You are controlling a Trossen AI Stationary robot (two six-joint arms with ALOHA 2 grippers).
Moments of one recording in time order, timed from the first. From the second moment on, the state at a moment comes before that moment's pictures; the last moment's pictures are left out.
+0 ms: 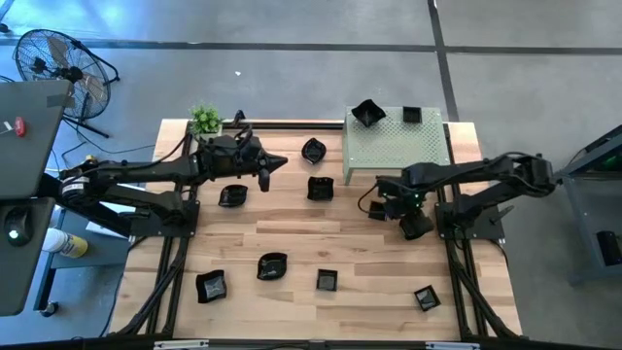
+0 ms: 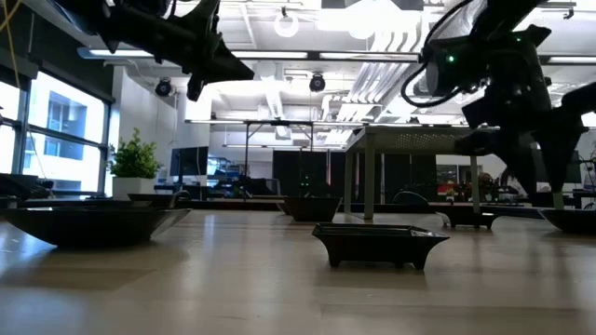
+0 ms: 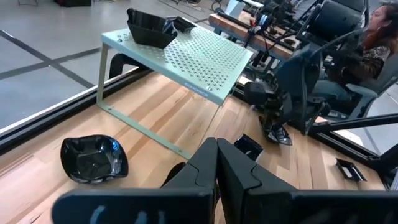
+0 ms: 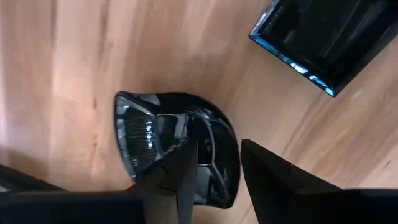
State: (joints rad) left arm 0.30 1.06 0.63 0.22 0.02 -0.35; right arm -0.17 1.34 0.73 -1.04 -0.13 -0.50
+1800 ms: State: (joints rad) left arm 0.30 1.06 0.63 0.18 0.02 -0.35; right arm -0.17 1.34 0.61 -0.92 -0.16 -0.51
